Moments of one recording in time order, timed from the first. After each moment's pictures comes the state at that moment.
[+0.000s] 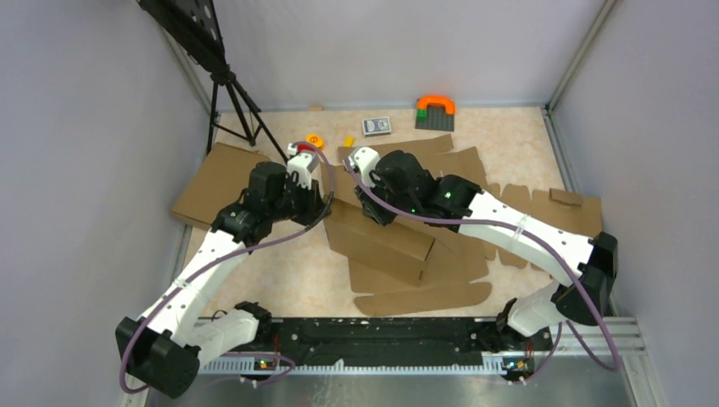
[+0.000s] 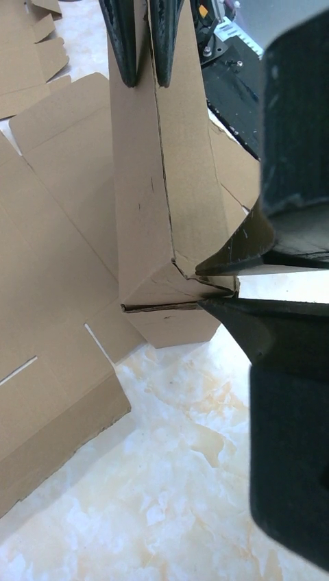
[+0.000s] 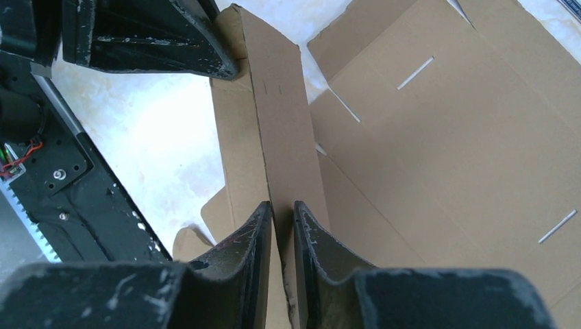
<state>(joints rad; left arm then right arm) -0.41 1.03 0.93 -0.52 0.31 -0.18 1.00 1.46 1.44 -0.64 0.02 0.03</state>
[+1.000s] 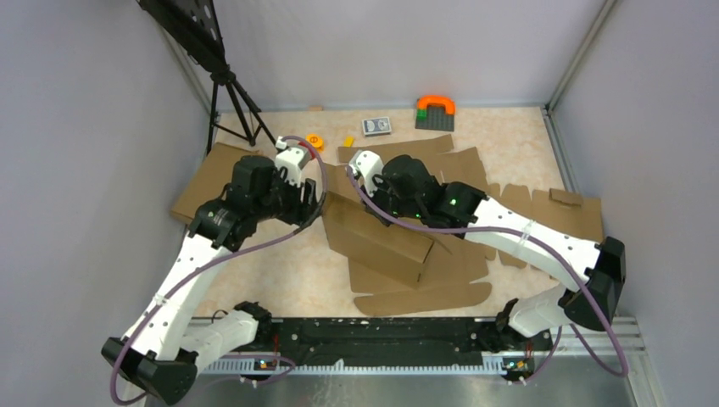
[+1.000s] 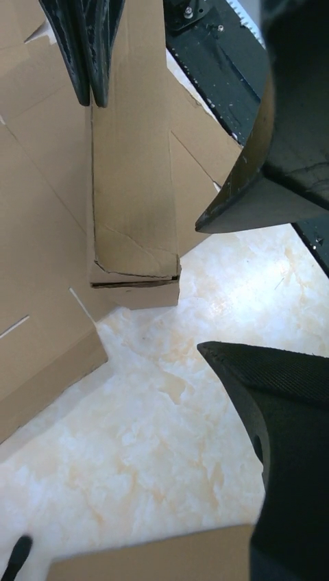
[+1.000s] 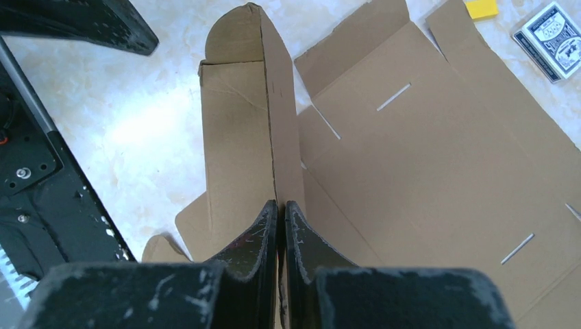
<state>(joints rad) -0.42 0.98 1.12 -0.80 0.20 -0.09 1.00 1.41 1.35 -0.54 0.04 -0.06</state>
